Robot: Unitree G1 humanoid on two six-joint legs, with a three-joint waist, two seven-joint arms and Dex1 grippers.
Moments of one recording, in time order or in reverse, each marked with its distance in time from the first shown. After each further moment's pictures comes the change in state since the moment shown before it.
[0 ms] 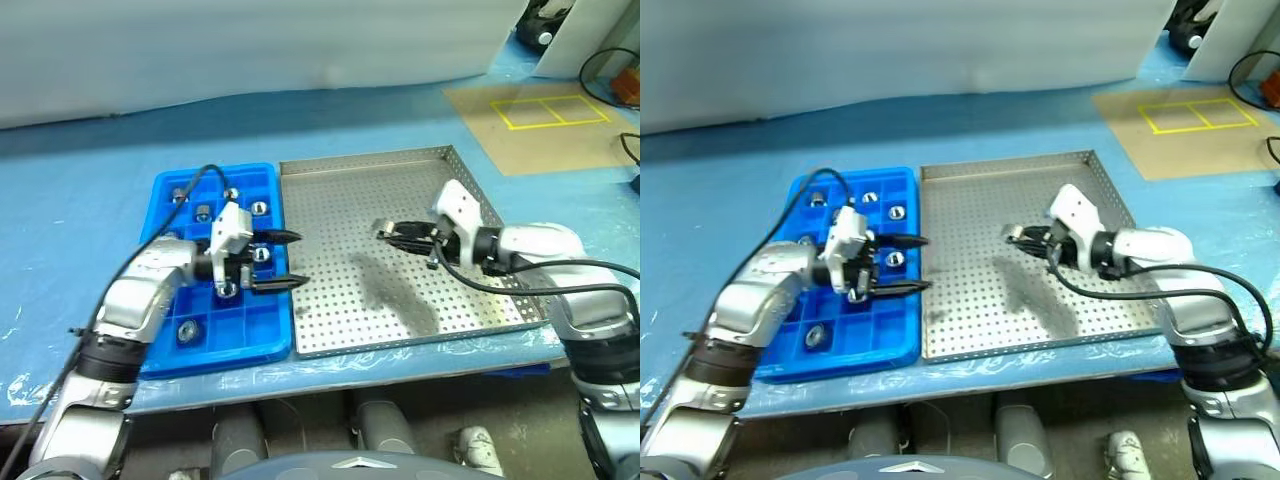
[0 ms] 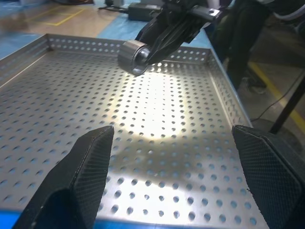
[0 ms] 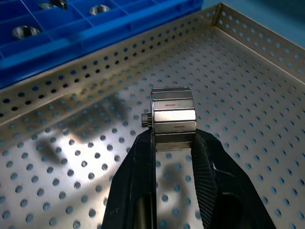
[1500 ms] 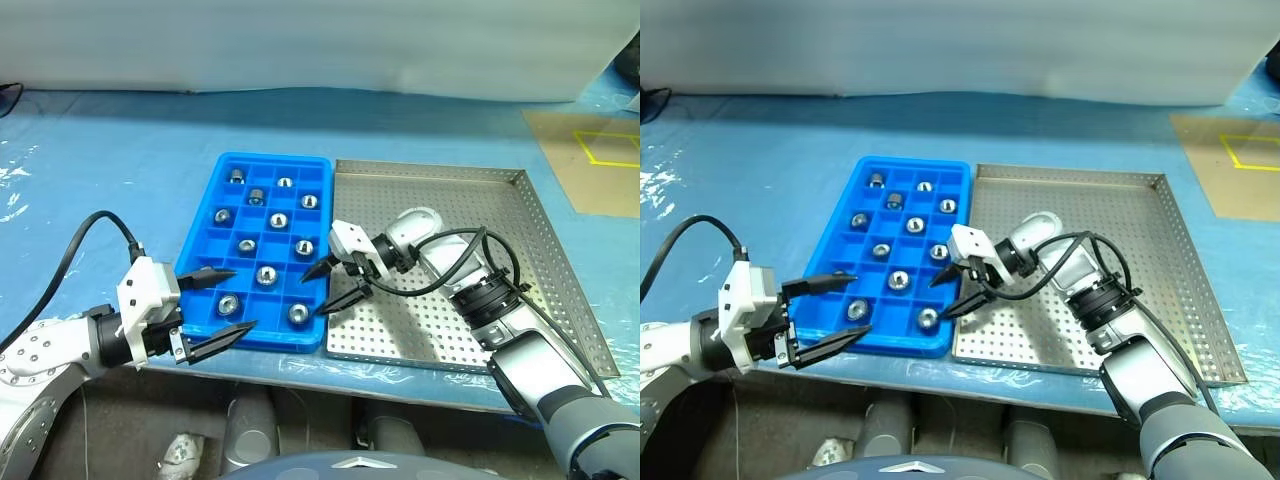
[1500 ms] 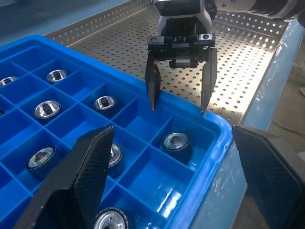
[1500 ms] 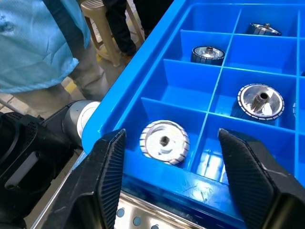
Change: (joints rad) left arm 0.619 0.211 0.394 -0.650 -0.215 0.185 0.284; right arm -0.295 0.279 0.388 0.490 -0.144 -0.360 0.550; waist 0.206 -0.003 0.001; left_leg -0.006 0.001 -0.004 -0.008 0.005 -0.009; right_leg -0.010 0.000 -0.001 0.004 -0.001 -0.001
